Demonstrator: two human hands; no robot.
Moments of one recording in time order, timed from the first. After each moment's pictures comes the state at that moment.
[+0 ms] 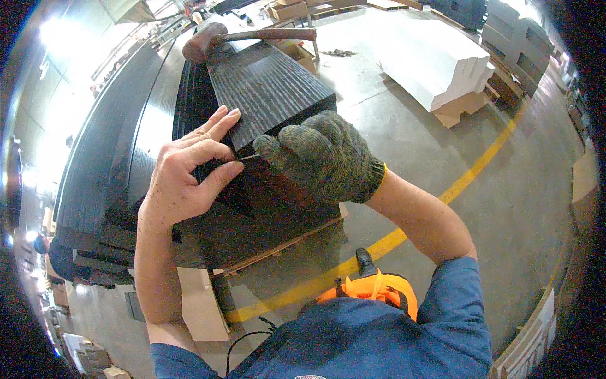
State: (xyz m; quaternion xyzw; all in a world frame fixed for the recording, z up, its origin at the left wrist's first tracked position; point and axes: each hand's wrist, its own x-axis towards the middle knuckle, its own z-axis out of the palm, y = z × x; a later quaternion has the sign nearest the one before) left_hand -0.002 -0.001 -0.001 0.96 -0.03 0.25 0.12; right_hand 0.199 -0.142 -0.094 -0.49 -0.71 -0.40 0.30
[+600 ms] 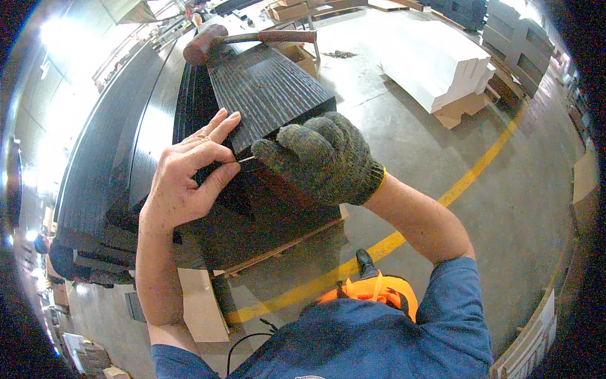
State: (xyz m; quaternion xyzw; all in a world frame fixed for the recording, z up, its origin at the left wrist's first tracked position) left_hand 0.001 -0.003 -0.004 0.96 -0.04 0.25 0.13; right_hand 0.202 -0.140 -0.090 -0.45 -0.70 -0.40 0.37
